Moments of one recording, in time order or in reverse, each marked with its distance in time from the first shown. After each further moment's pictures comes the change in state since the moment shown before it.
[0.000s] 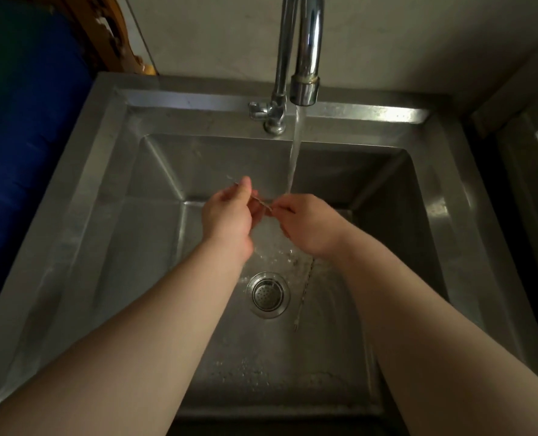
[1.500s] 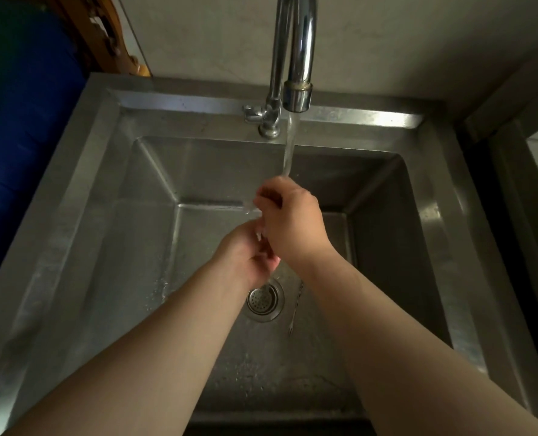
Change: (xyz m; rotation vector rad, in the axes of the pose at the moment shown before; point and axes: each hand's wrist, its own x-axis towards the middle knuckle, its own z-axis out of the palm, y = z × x) left_hand -0.006 -0.032 -0.006 -0.135 -0.218 -0.558; right_hand -0.003 -0.022 0.021 0.196 0.423 -0.053
